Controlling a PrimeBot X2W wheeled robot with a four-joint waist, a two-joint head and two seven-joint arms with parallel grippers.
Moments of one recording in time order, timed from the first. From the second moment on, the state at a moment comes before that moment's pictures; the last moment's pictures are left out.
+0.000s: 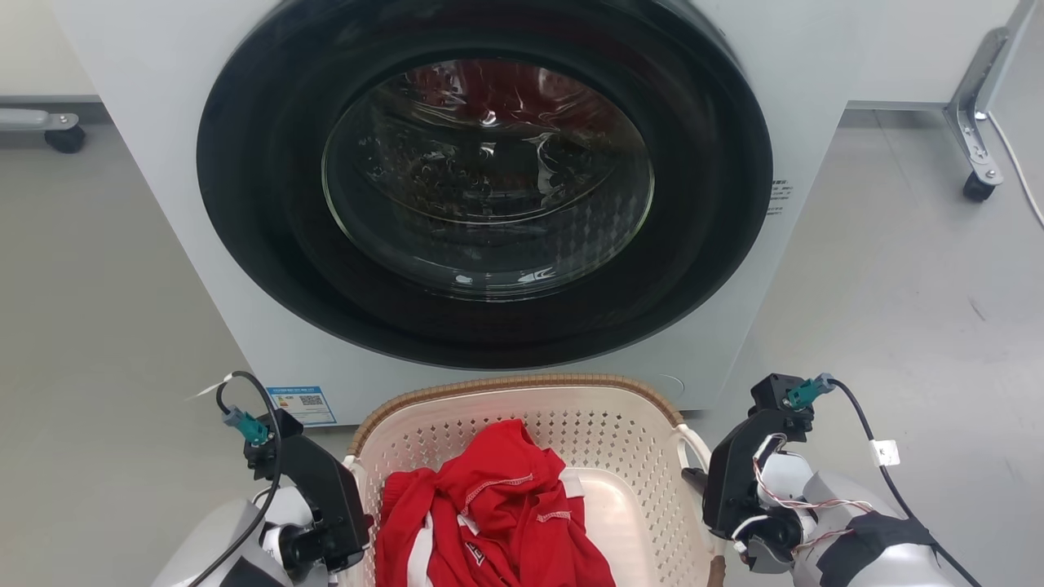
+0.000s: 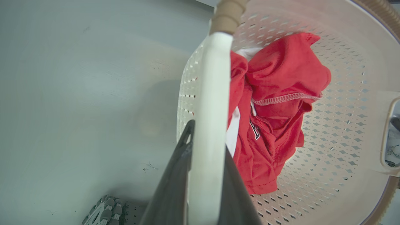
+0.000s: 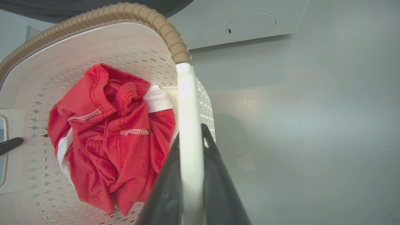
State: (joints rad) left arm -0.67 0.08 -0.43 1.23 -0.93 -0.12 0.54; right arm -0.69 -0.05 0.54 1.14 0.78 0.13 0.41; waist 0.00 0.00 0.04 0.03
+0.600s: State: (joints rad) left arm -0.67 0.08 -0.44 1.24 -0.94 -0.12 0.54; right arm -0.69 -0.05 0.57 1.15 0.82 0.13 0.42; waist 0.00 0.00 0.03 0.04
